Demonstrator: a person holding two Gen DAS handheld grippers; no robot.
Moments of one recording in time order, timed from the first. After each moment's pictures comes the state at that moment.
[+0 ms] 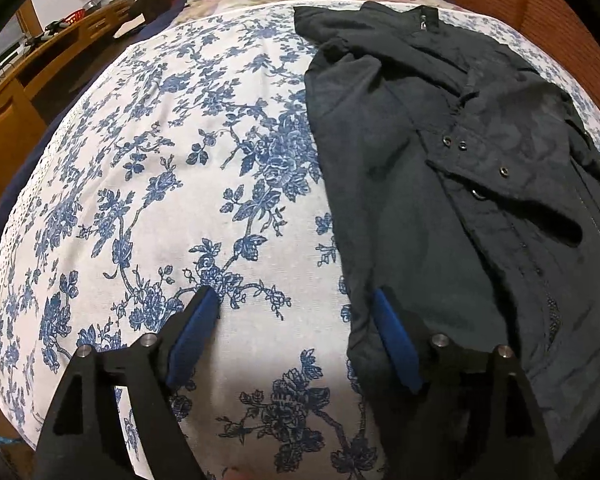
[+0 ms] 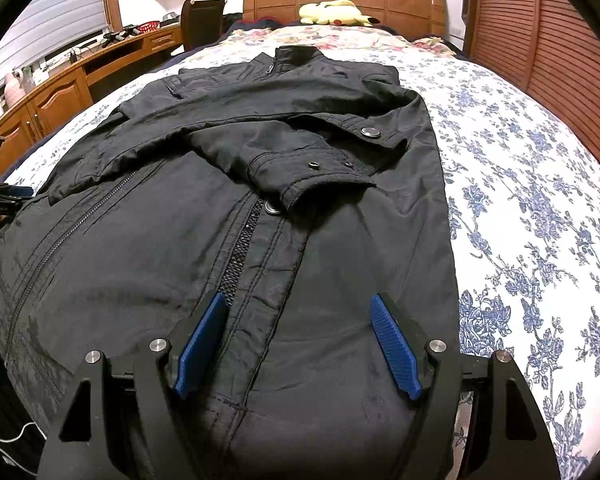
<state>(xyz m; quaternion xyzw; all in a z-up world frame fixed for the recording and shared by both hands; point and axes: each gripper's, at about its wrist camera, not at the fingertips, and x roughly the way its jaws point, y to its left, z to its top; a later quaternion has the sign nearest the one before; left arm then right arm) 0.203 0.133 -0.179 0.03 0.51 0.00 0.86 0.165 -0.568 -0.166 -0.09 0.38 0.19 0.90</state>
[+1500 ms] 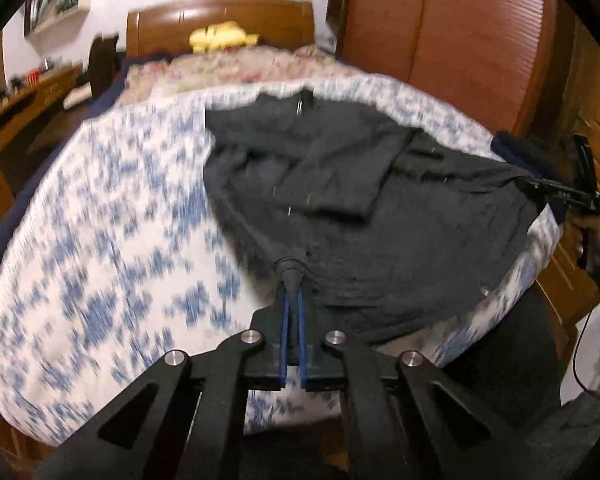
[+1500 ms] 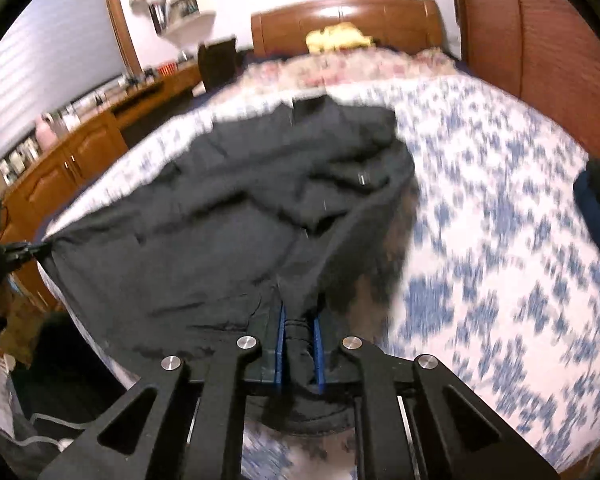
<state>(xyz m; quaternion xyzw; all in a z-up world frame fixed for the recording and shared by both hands) 0.065 0.096 -0.059 0.01 0.38 -0.15 0.91 0.087 -0.626 -0.050 -0.01 0.32 0.24 0.91</state>
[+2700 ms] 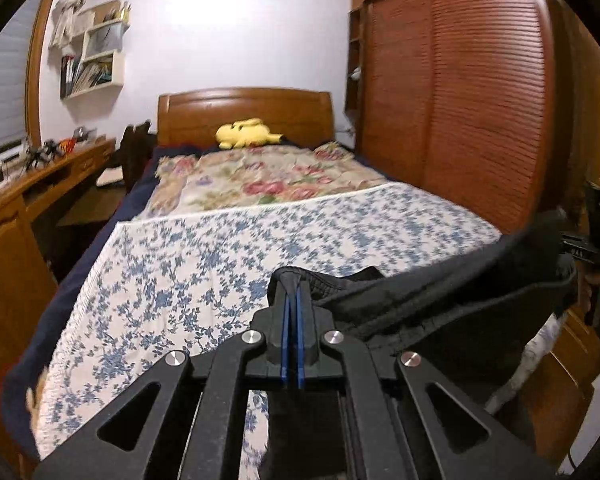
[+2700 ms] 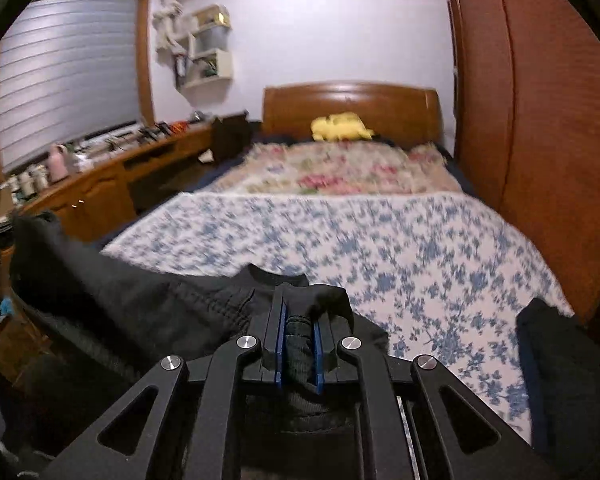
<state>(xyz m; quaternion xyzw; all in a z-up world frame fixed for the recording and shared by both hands) 0.100 0.099 0.060 -0.01 0.25 -0.10 0.96 0.018 -0.663 0.049 -0.04 0.22 0.22 0.95</state>
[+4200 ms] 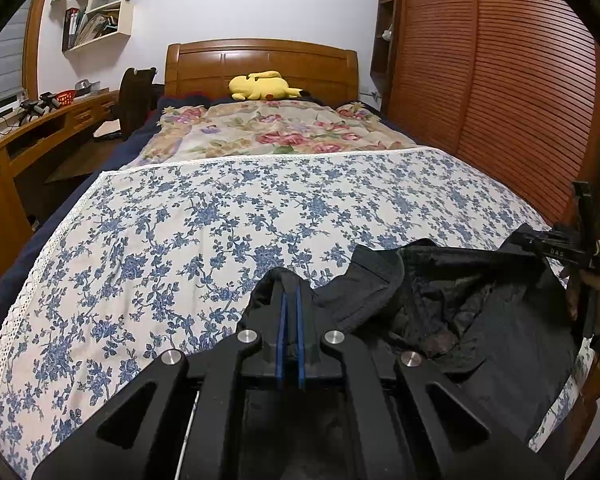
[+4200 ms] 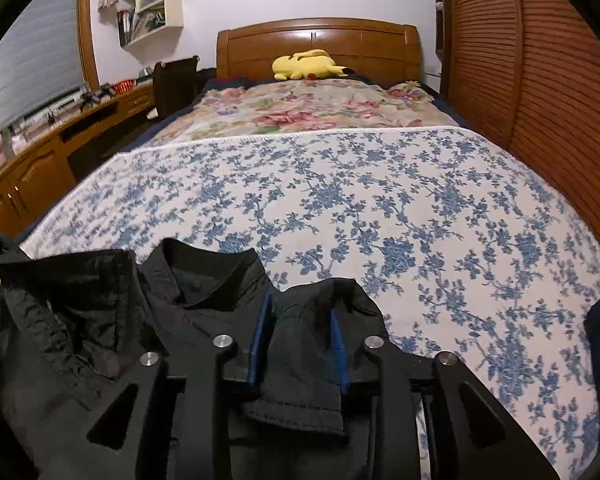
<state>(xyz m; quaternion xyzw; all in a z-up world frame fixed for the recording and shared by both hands) 0.214 0.087 -0.034 -0.03 0.30 -0.08 0.95 0.196 -0.569 -0.022 -0.06 0.31 0.15 0.94</state>
